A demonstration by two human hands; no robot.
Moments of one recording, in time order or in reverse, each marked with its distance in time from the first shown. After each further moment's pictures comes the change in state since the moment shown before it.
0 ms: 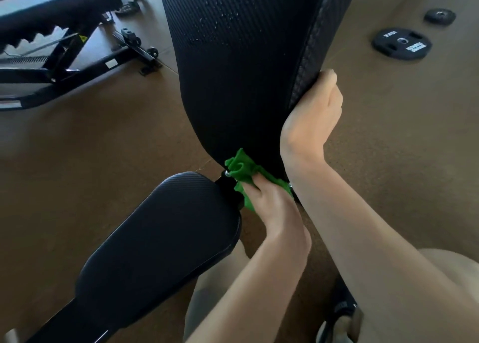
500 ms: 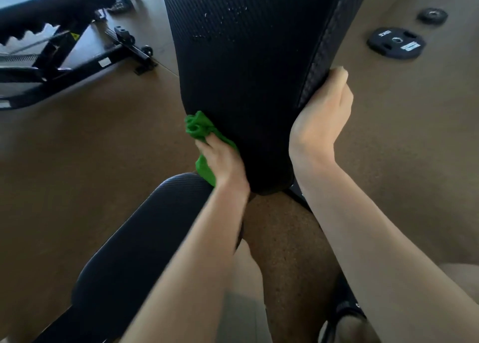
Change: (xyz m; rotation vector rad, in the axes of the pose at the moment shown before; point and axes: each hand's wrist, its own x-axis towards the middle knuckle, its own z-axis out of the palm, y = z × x) left_hand 0.107 0.076 -0.004 0.135 0.001 0.370; right_hand 0.001 -0.001 -0.001 0.027 0.003 -0.021
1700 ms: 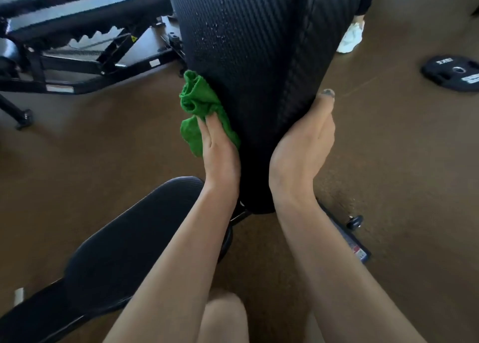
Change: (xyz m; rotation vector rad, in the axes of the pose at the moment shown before) left_hand -0.050 0.053 0.024 -0.019 -0.103 0.297; right_hand 0.011 0.003 -0.005 -0.006 -0.192 0.025
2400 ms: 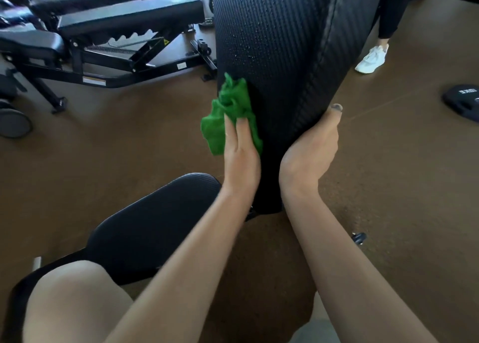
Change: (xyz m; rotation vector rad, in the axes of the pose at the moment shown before) left_hand -0.031 0.017 0.004 0.066 -0.012 0.086; right_hand -0.006 -0.006 -0.001 -0.103 -0.074 -0.004
